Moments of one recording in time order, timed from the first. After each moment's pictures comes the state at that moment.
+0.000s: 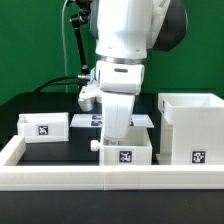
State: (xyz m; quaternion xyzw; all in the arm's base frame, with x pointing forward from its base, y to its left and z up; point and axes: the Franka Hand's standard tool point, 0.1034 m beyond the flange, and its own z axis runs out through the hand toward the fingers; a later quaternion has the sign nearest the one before) arm 0.529 -0.035 0.020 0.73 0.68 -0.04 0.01
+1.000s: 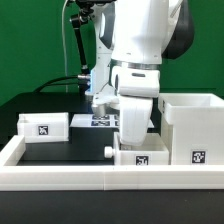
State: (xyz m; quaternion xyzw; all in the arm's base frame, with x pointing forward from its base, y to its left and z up) arm 0.540 -0.012 0.010 0.72 0.70 -0.03 0.03
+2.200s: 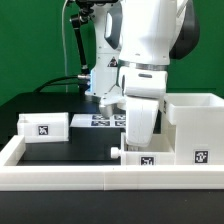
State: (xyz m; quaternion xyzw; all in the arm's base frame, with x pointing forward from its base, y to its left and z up) arm 0.543 0.000 0.009 0.73 0.68 -0.03 0.04
